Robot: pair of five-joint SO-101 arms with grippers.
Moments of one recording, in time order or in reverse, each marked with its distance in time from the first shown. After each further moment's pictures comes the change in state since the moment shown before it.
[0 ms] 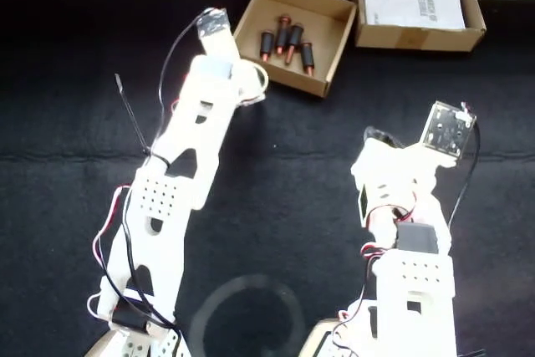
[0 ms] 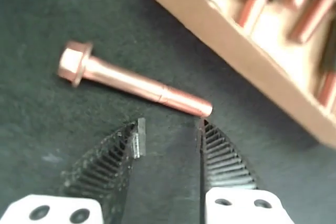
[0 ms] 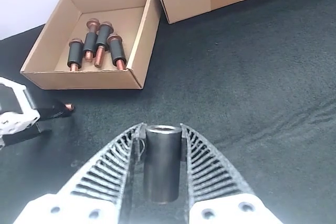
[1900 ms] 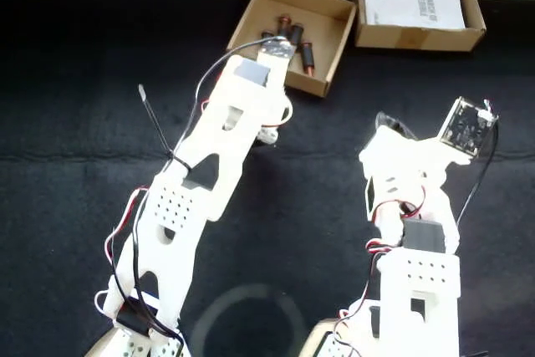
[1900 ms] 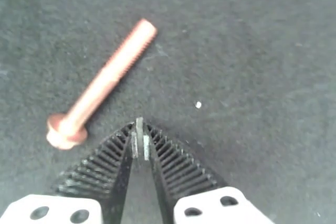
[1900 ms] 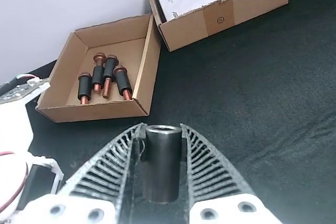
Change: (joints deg) left arm 8.6 -4.6 1.6 23.9 -29.5; right arm 1.5 0.2 -4.1 -0.2 -4.0
